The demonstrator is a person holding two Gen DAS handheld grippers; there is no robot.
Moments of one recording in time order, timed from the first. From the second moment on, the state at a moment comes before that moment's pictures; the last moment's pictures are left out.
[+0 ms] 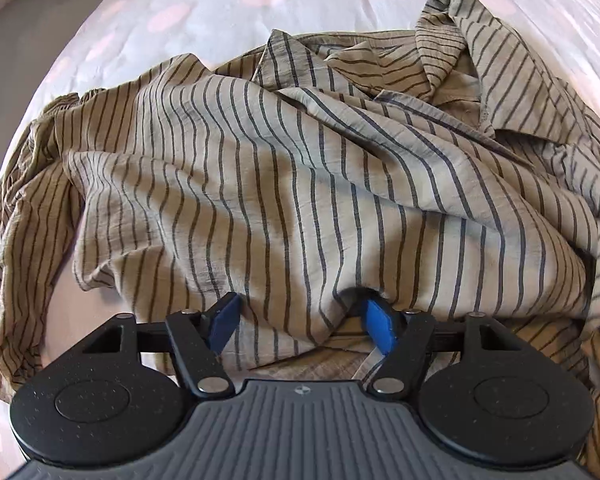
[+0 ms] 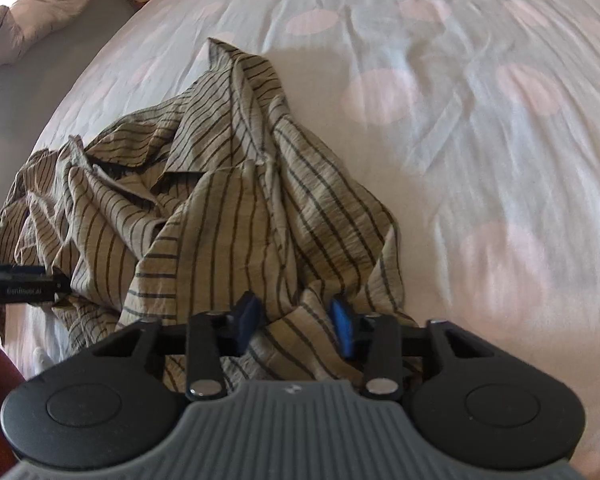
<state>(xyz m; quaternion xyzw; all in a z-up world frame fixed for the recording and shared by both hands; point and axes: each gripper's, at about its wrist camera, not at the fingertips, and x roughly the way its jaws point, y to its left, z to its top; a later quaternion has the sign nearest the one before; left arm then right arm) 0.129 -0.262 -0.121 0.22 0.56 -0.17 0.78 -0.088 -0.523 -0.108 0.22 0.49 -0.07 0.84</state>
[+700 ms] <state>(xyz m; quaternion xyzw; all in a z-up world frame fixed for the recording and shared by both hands) 0.091 -0.240 -0.084 0.23 0.57 -0.26 0.74 -0.138 -0.539 -0.050 0.03 0.52 -0.12 0.85</state>
